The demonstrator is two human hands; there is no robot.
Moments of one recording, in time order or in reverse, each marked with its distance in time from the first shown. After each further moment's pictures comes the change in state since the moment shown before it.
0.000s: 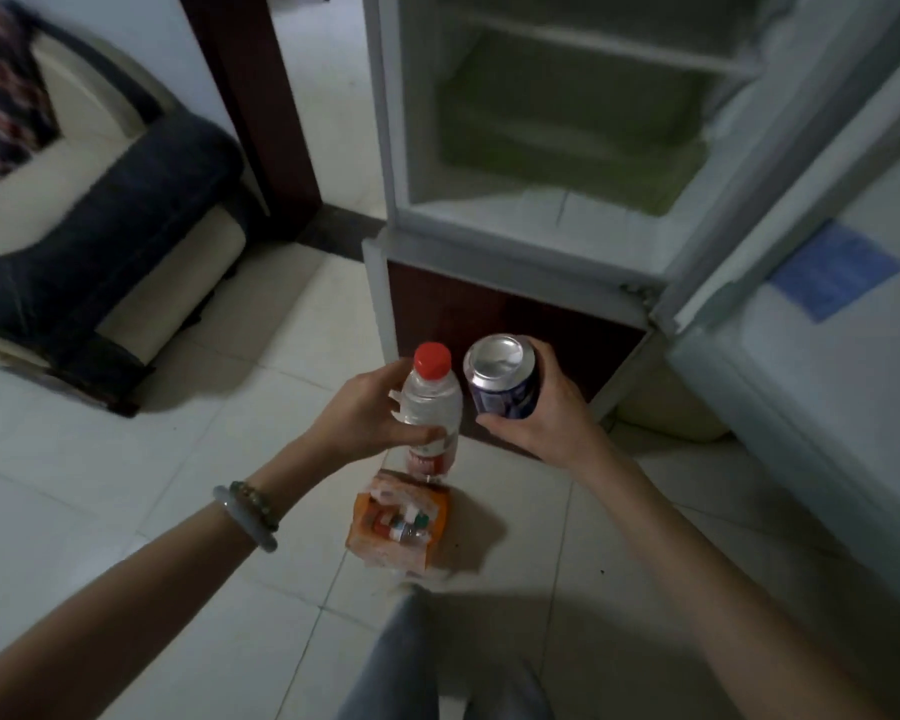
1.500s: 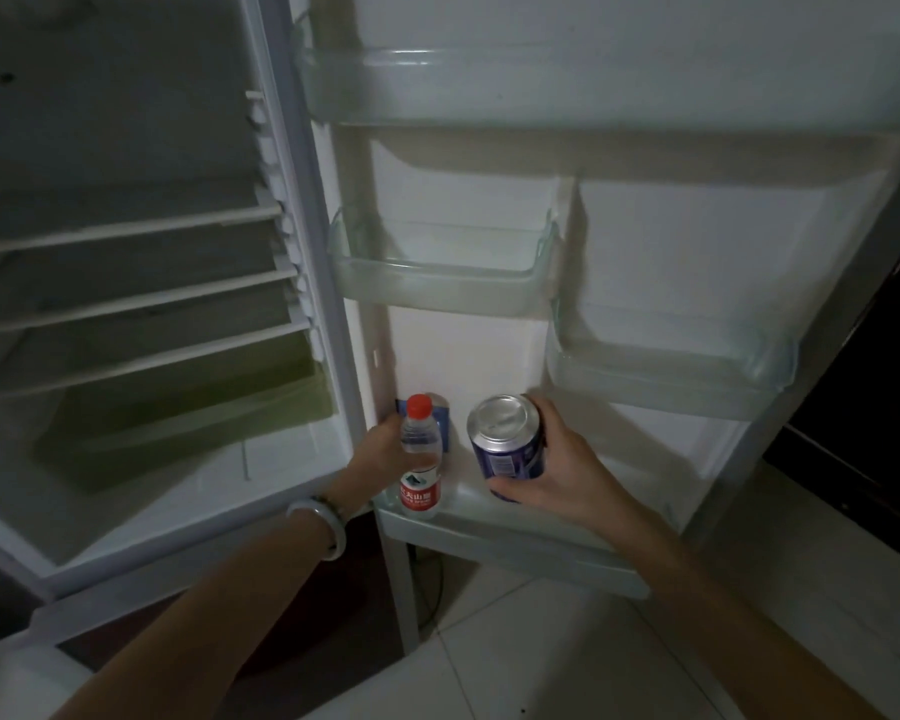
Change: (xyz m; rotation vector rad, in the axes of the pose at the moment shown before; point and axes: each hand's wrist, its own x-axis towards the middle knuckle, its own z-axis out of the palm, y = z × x) left_hand 0.277 0.252 0.156 0.099 -0.366 0.323; right_hand -0.124 -0.032 -0.274 -0.167 0.713 0.201
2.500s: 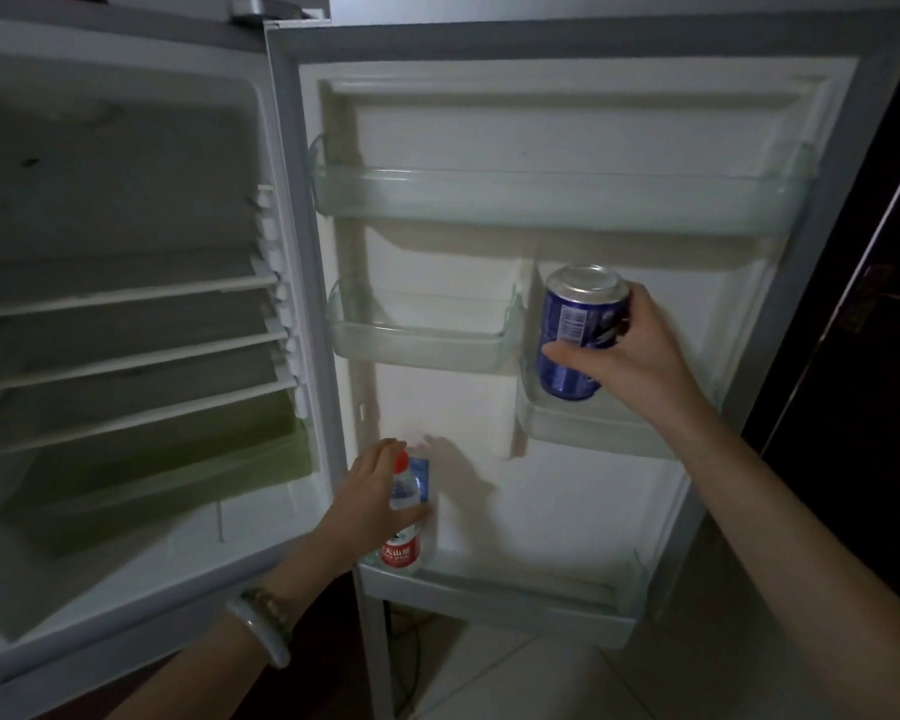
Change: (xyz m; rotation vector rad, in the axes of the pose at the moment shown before) left_hand -0.057 0.047 -0.029 0.153 0.212 0.339; right_hand 0.030 -0.093 -0.117 0.068 0.491 -0.061
